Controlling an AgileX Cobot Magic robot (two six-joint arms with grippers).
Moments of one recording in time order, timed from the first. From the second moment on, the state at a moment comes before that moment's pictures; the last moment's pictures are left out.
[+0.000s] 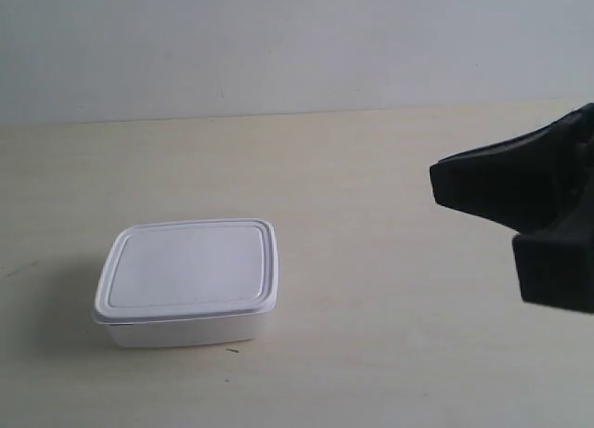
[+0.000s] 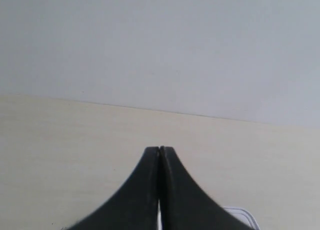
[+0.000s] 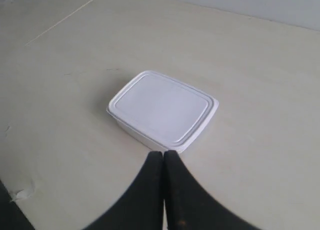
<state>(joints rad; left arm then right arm) 0.22 0.56 -0.64 -0.55 0.48 0.31 0.81 0.80 -0.74 0.10 0.54 0.08</state>
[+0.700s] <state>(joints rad) 0.22 0.56 -0.65 -0.56 0.45 0.26 0.96 0.94 -0.74 -0.03 0.57 0.10</state>
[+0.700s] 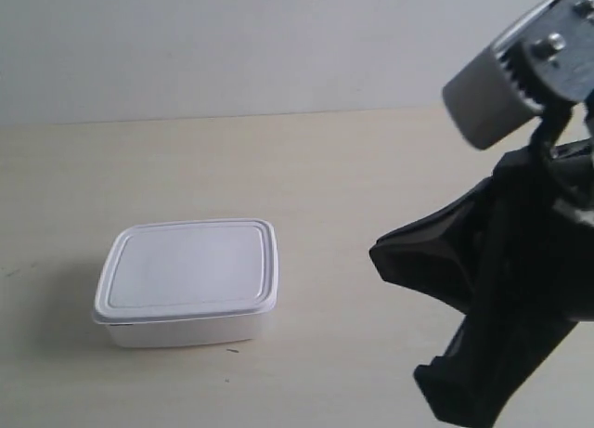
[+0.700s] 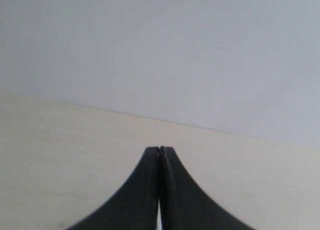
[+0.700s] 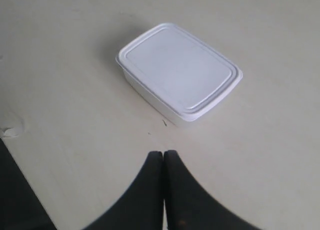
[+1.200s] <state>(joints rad) 0.22 0.85 -0.45 -0.68 0.73 0.40 0.96 1.20 -0.74 -0.03 0.42 0.01</state>
